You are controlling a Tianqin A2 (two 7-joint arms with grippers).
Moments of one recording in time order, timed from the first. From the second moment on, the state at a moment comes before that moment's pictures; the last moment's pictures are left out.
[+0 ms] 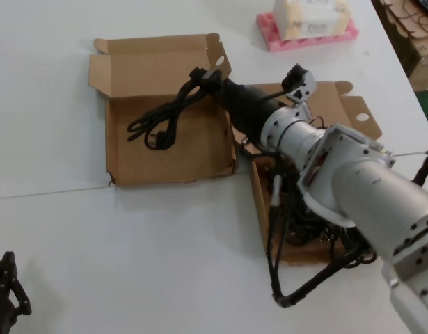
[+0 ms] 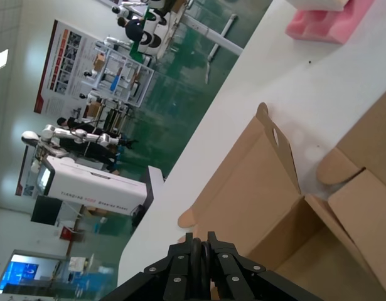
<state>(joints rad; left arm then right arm) 0.00 -0.30 1.60 -1.60 -1.80 0.00 0.00 1.34 0.00 -2.07 0.04 2.54 -0.50 0.45</state>
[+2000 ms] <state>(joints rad) 0.00 -0.30 1.60 -1.60 -1.80 0.00 0.00 1.12 0.32 -2.35 0.61 2.70 -0.68 0.45</state>
